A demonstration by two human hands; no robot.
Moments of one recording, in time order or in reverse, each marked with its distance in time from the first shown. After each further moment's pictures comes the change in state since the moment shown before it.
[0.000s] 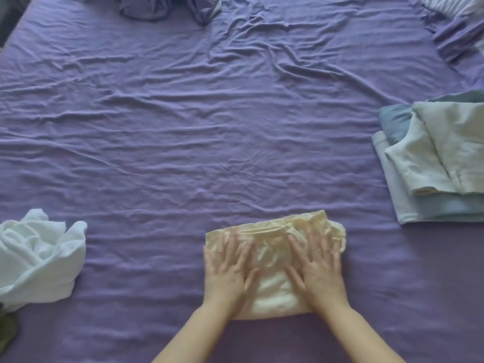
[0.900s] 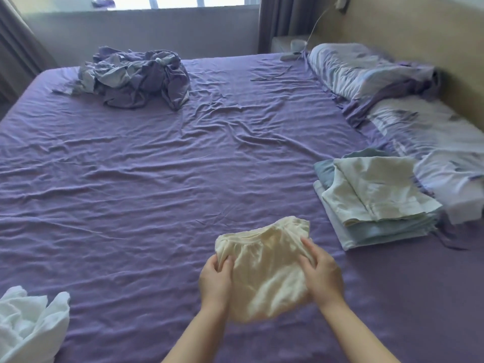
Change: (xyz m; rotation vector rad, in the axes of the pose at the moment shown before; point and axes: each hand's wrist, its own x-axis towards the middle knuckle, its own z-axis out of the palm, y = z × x) left_hand 0.033 0.052 -0.123 -1.161 0.134 -0.465; right_hand -0.007 0.001 -0.134 0.722 0.383 0.380
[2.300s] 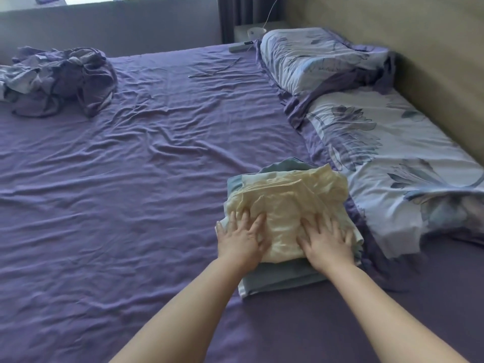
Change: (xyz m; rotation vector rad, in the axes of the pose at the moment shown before) left_hand 0.030 0.118 0.372 1.260 -0.422 0.498; right_hand 0.276 0.193 -0.186 -0.837 -0.248 -0.078
